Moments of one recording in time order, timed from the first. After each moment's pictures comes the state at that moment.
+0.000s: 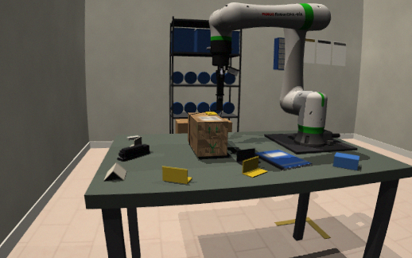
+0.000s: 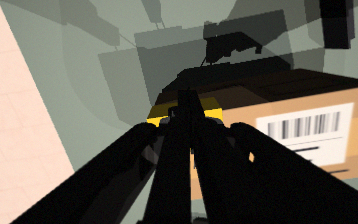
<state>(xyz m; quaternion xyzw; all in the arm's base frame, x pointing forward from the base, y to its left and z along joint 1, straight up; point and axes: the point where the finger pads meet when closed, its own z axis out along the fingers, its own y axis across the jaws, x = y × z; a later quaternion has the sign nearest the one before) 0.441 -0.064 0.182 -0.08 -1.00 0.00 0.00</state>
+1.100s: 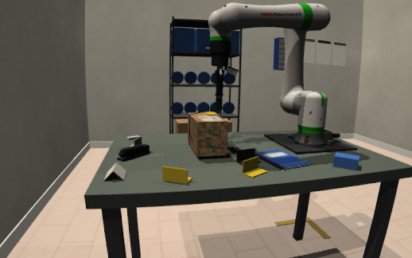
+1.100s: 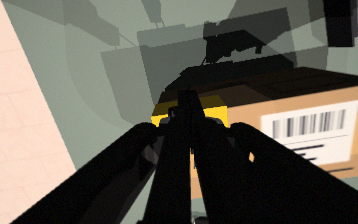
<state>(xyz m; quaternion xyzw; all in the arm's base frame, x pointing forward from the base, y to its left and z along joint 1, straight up) 0.443 -0.069 0.182 -0.08 -1.00 0.00 0.00</state>
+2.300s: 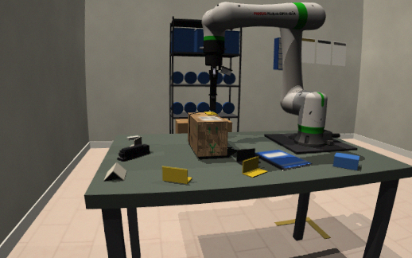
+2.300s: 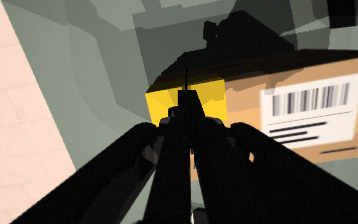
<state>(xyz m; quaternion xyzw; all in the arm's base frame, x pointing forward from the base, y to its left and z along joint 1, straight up) 0.472 -0.068 0.182 -0.08 -1.00 0.00 0.00</state>
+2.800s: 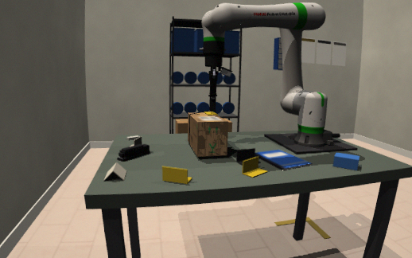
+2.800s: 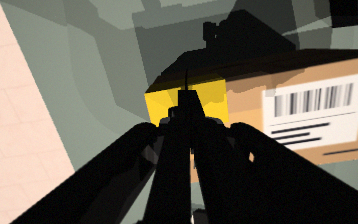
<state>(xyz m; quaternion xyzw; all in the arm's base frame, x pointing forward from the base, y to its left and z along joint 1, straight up) 0.472 -0.068 0.178 -0.08 -1.00 0.00 0.00</state>
